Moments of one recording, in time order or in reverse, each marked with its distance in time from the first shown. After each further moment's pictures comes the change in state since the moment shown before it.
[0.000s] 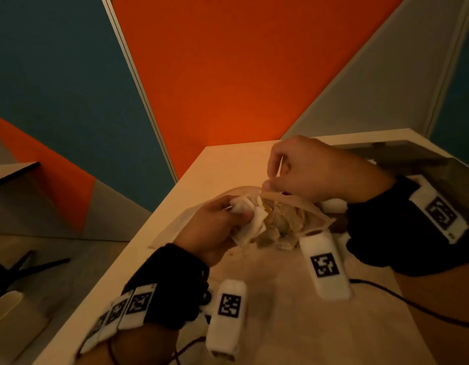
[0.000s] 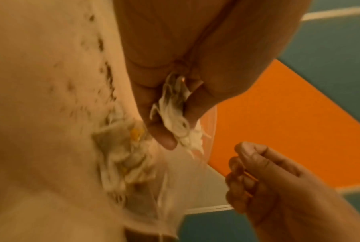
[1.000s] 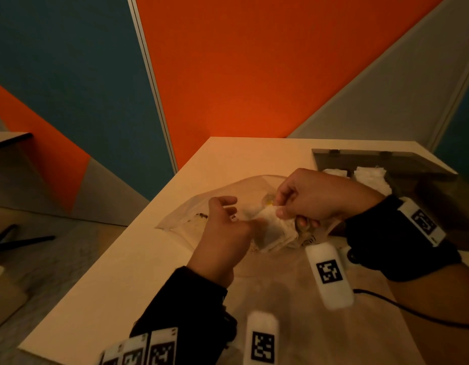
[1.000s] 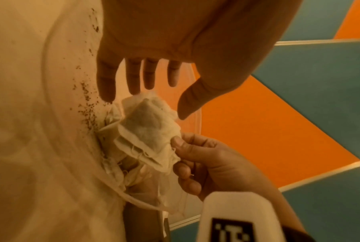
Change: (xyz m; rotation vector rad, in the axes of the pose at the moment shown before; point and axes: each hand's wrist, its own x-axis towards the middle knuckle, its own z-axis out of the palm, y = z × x) left_hand -0.023 -0.015 0.012 0.031 0.322 0.028; right_hand 0.016 0.012 0.041 0.096 -0.305 0.155
